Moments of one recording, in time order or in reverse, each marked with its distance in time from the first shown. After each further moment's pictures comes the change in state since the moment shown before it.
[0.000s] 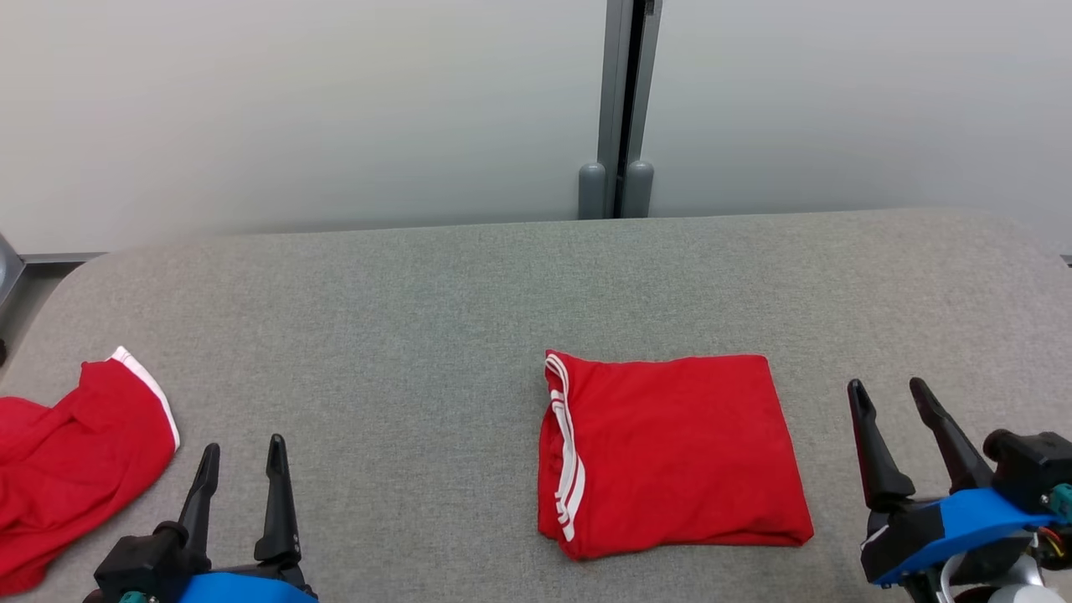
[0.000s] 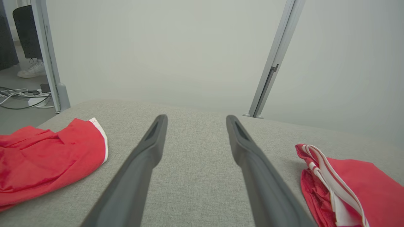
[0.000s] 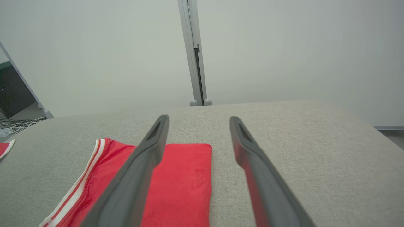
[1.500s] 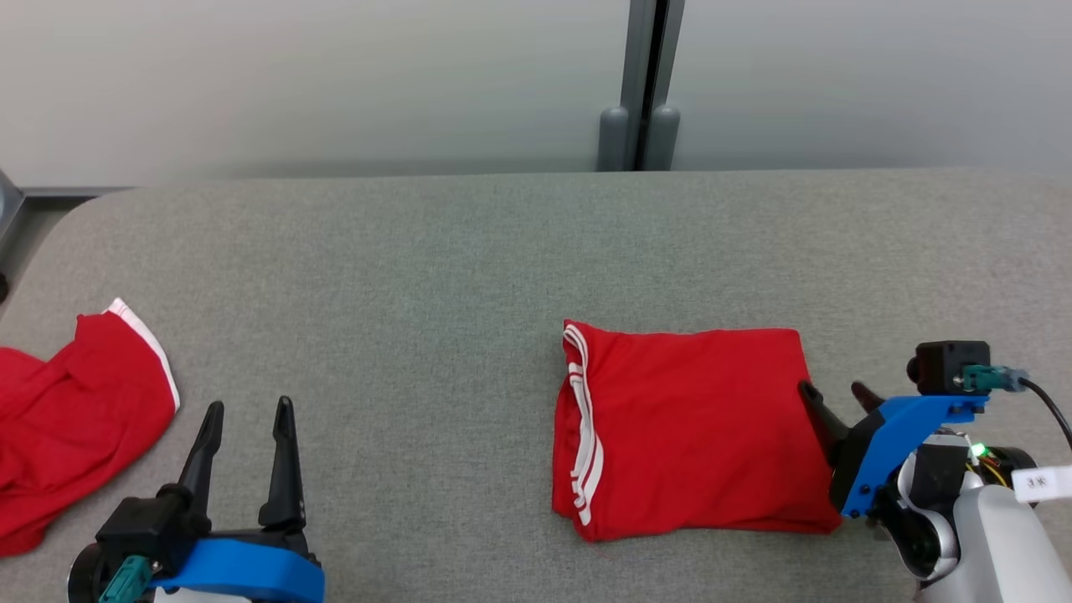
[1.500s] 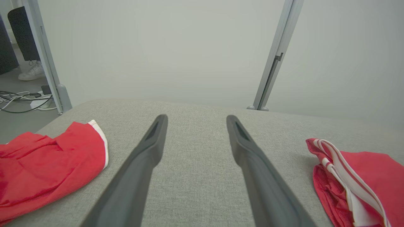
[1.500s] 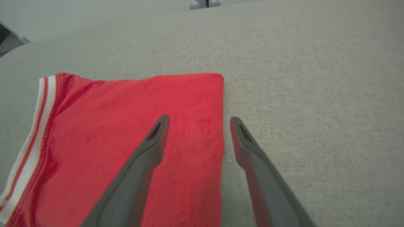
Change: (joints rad) left arm -0.028 0.042 -0.041 -0.087 0.017 0.039 0.047; right arm -0.249 0.008 -0.018 0.295 0.004 0.000 0.353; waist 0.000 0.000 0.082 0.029
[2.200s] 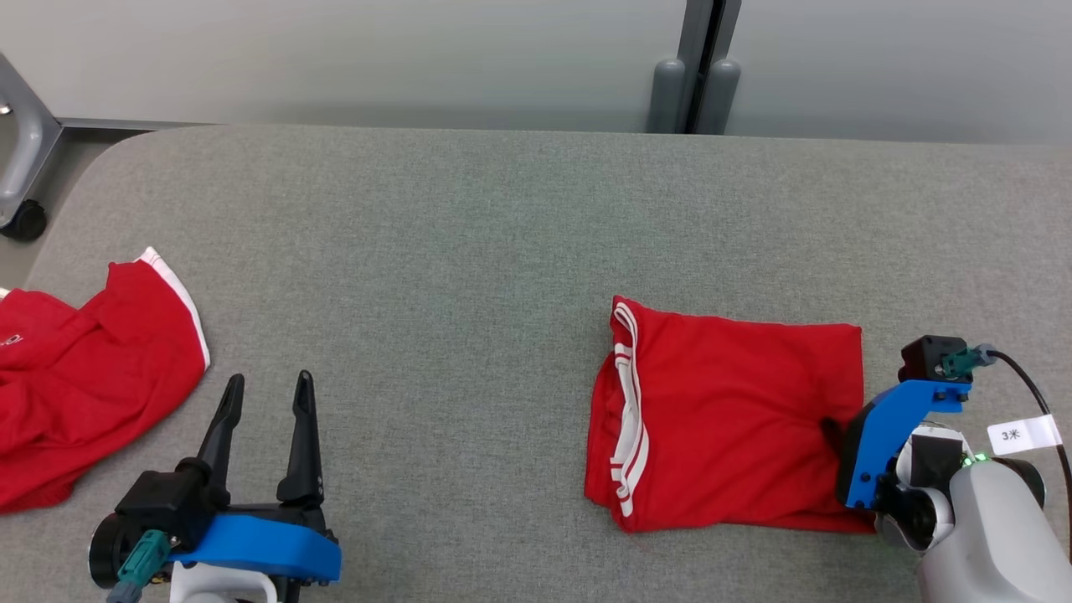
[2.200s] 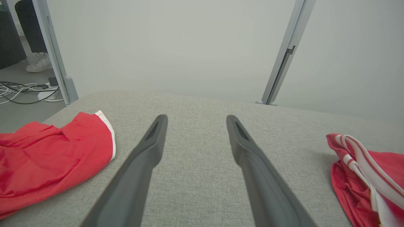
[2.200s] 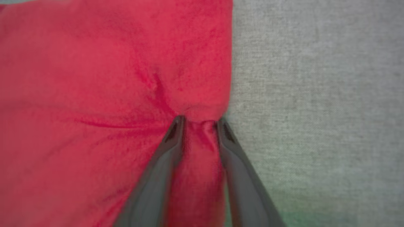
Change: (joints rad) left arm -0.075 -0.012 -0.031 0.042 -0.002 -0.017 -0.015; right arm -0.143 0.011 -0.082 0.318 -0.105 0.000 0.169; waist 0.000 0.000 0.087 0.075
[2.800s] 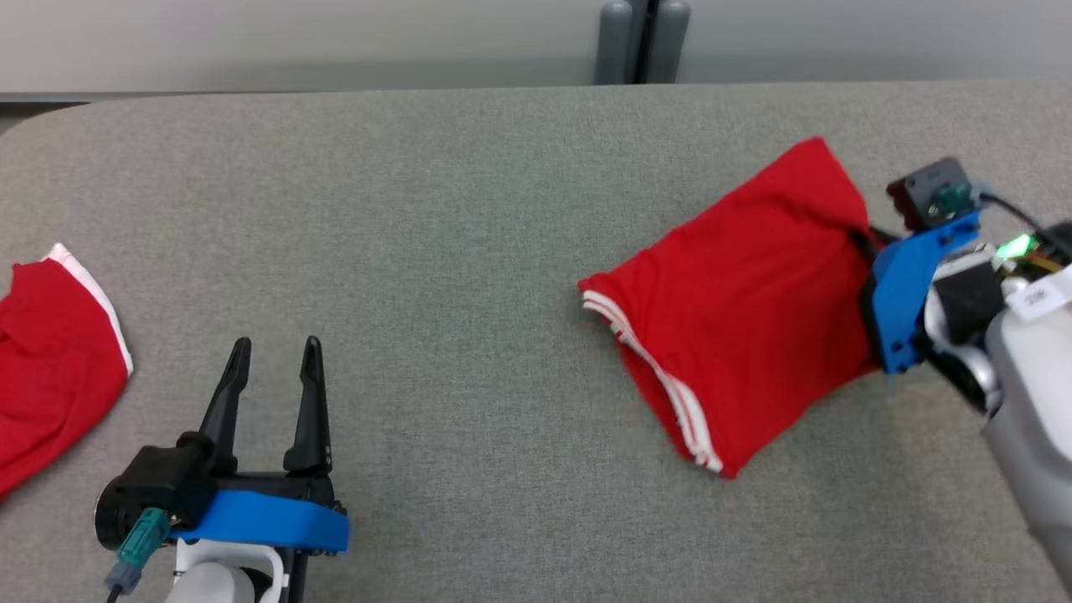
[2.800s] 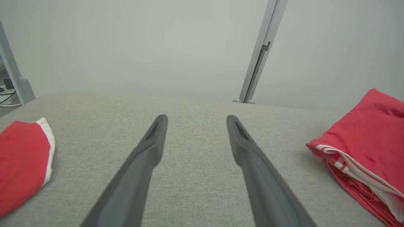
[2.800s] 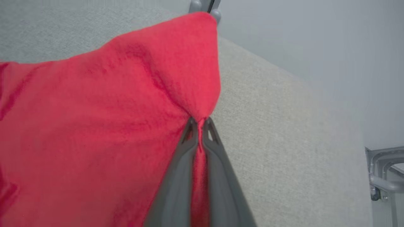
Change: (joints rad) left arm -0.044 -0.010 -0.004 -0.003 0.003 -0.029 -0.033; right arm -0.213 -0.294 0.446 -0.194 0.051 0.001 -0.075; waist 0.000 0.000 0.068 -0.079
